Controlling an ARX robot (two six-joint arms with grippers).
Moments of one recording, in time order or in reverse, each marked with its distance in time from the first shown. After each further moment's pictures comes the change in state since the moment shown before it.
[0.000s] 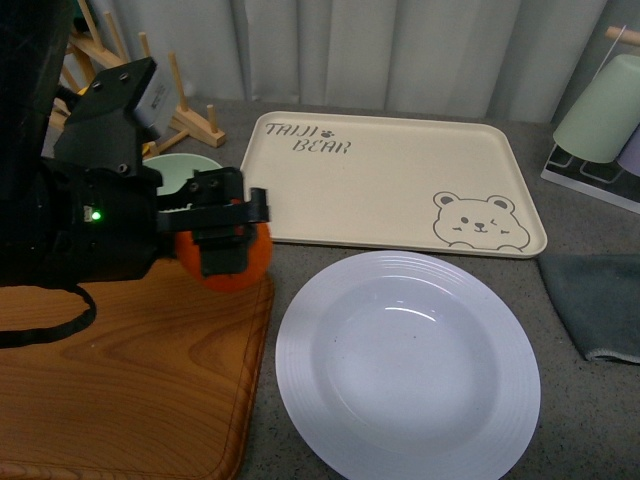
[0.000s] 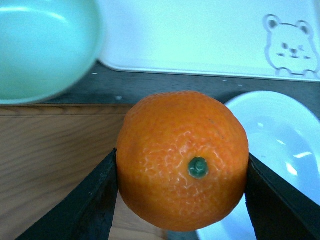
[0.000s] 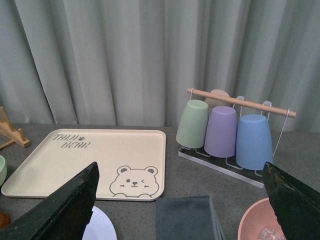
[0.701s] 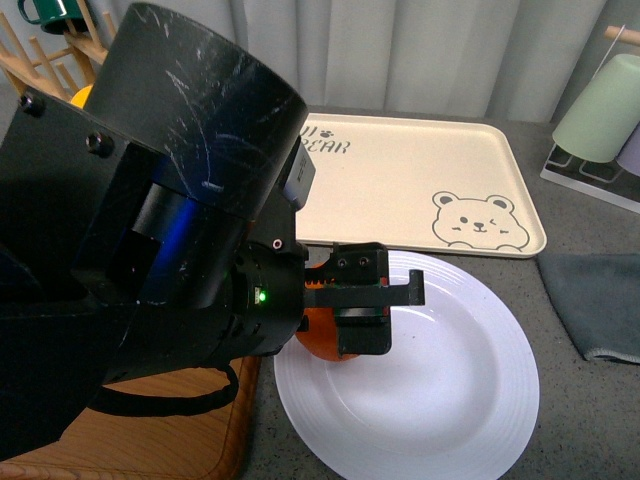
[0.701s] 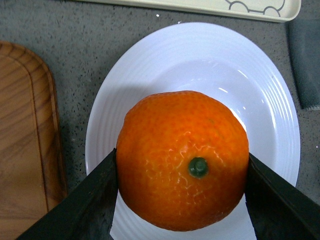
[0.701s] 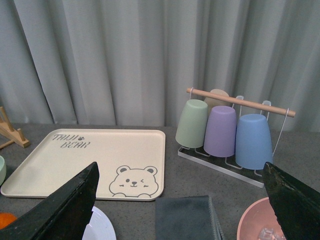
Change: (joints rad) left arm -0.230 0.122 0.065 -0.007 -0.023 -0.168; right arm 0.000 0.000 0.000 0.000 0.000 0.000
